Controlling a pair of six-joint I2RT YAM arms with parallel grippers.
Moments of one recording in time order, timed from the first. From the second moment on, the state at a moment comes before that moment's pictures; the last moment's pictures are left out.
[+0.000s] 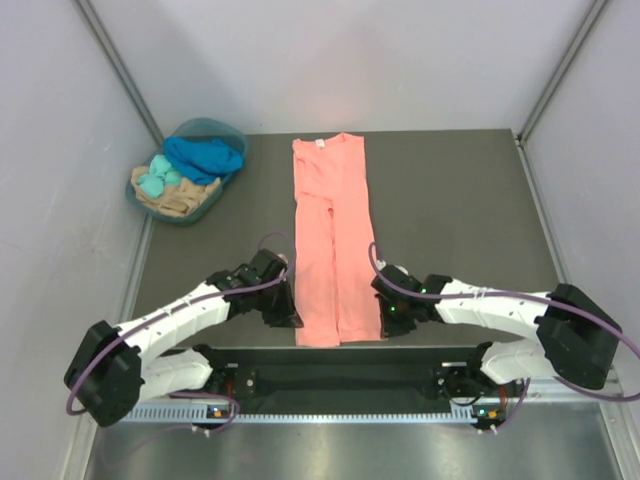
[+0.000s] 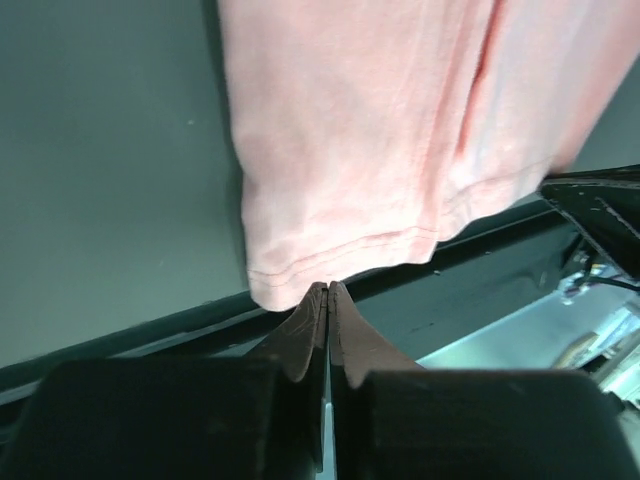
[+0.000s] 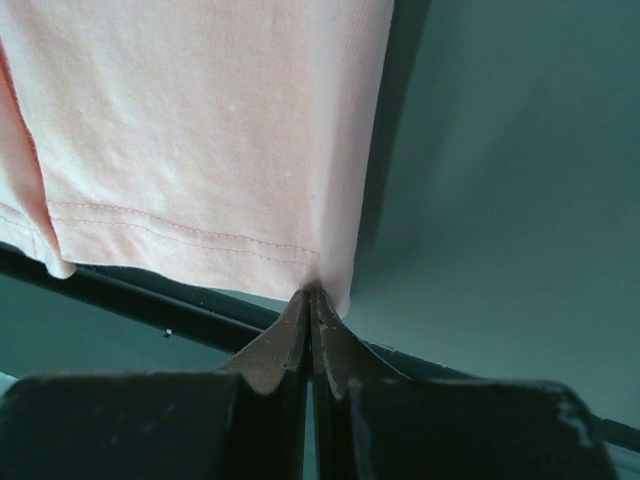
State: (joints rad) left arm -0.69 1.12 0.59 -0.56 0.26 -0.91; right arm 0.96 1.30 0.61 -0.53 -0.02 0.81
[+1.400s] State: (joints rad) left arm -0.79 1.23 0.55 -0.54 0.20 -0.97; right arm 0.96 1.18 0.63 -0.62 0.04 0.81
